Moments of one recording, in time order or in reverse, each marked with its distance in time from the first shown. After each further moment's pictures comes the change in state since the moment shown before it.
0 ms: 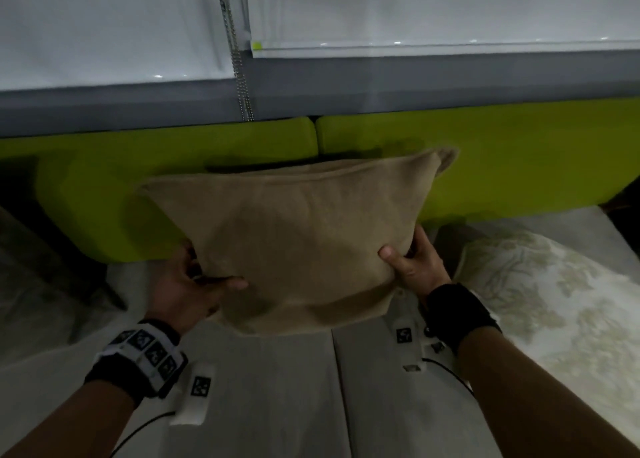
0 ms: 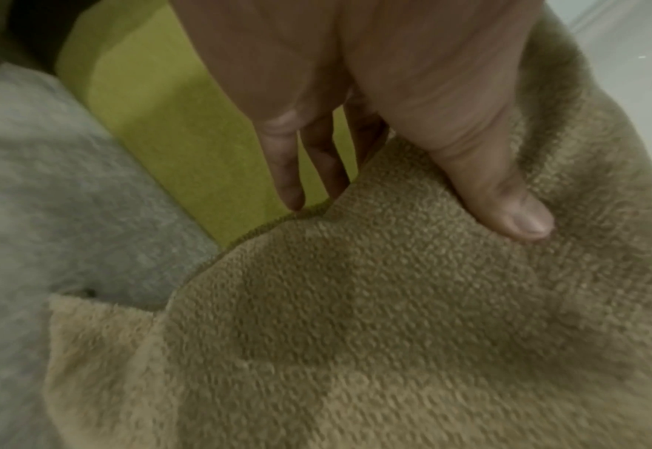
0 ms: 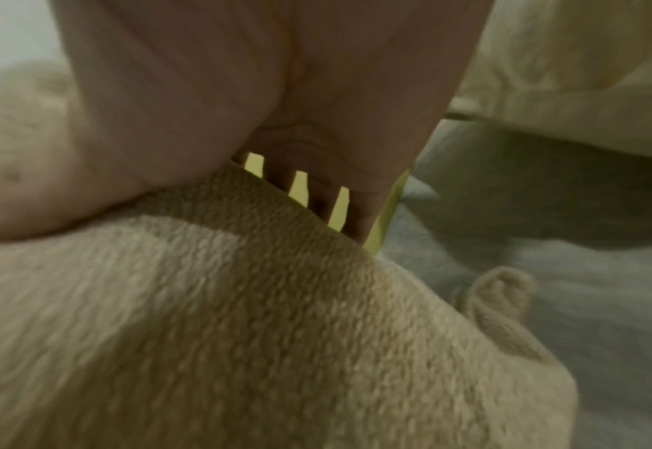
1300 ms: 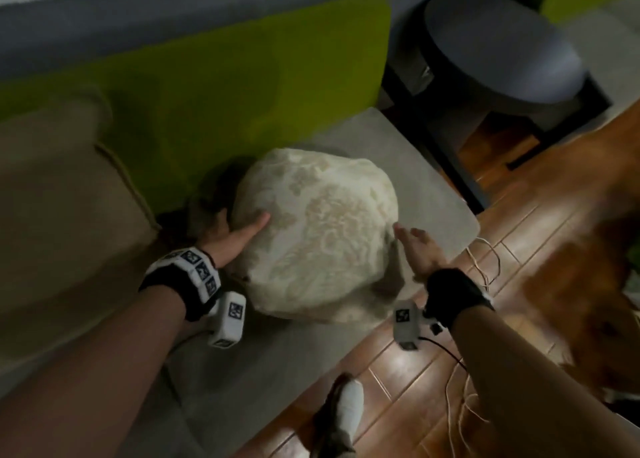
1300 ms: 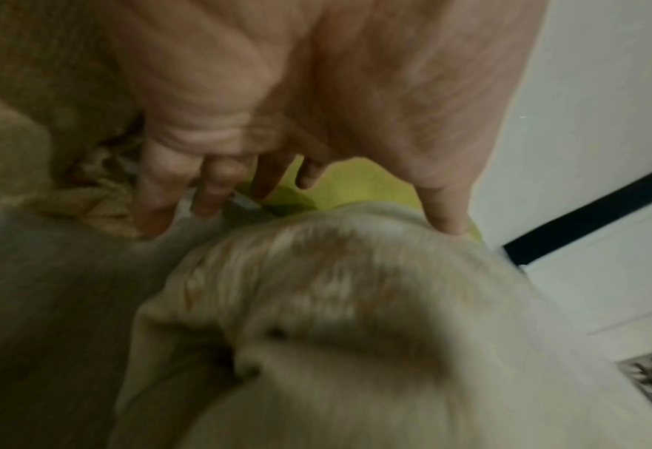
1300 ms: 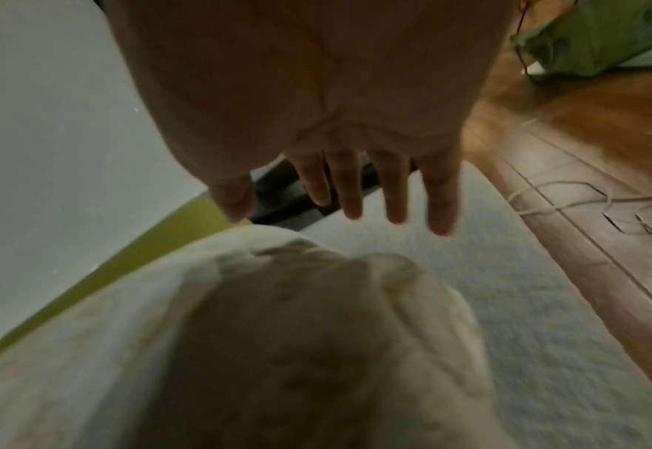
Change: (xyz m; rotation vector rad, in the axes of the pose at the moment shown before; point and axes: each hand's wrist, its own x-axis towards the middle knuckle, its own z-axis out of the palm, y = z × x) left_hand -0.082 0.107 0.395 0.489 -0.561 -0.227; right_hand -0.192 0.143 -0.342 -0.143 0.598 0.598
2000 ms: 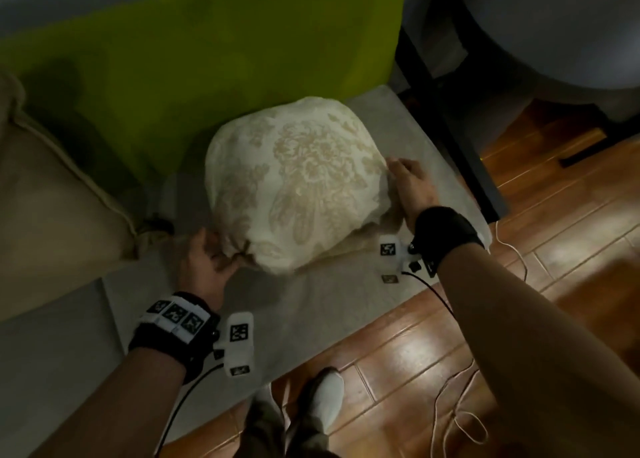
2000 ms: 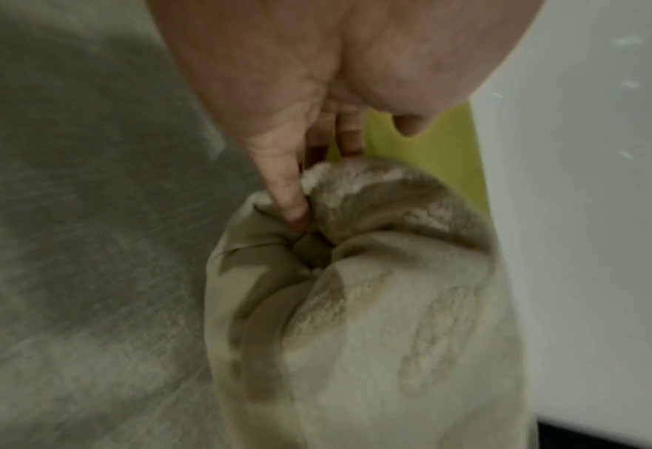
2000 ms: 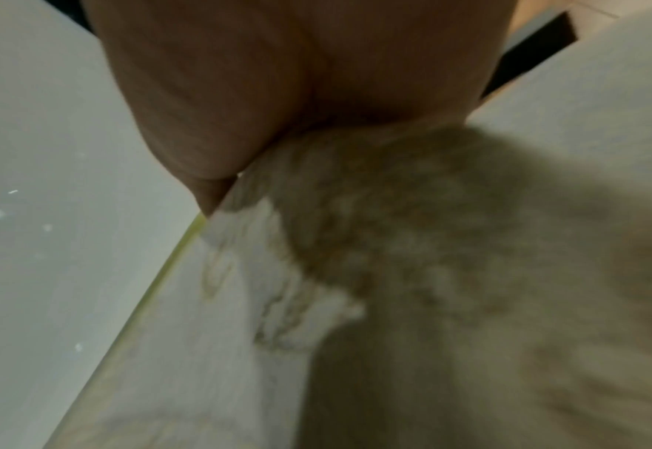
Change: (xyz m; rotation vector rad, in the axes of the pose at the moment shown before) left_hand -0.013 -0.016 0.100 -0.998 0.244 -0.062; right_hand 0.114 -0.075 -0.047 0.319 -0.135 -0.220
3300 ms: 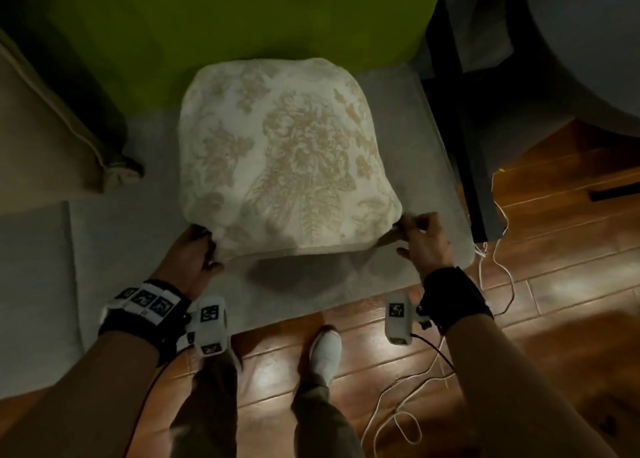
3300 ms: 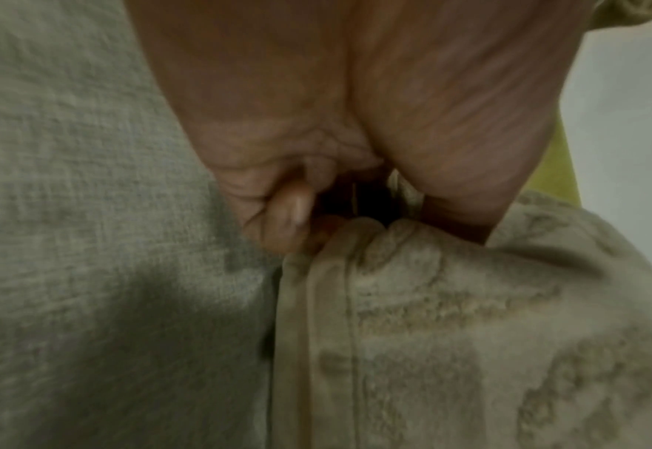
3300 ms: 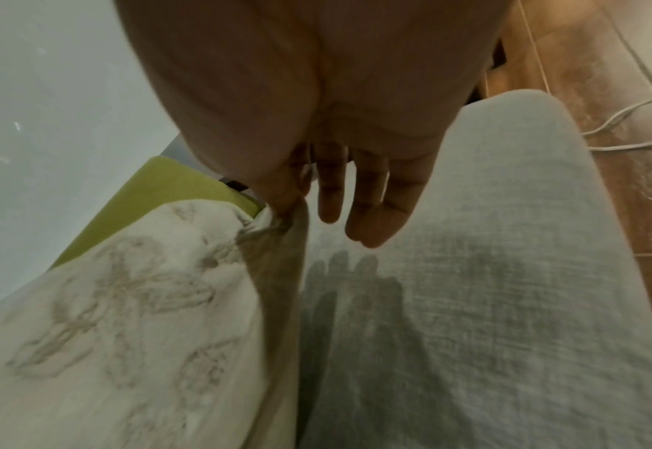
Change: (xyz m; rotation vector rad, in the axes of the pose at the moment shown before) left_hand -0.049 -0.051 0.060 0.120 0.056 -0.113; right_hand 0.030 0.092 -0.093 -0.193 -0.097 0.052
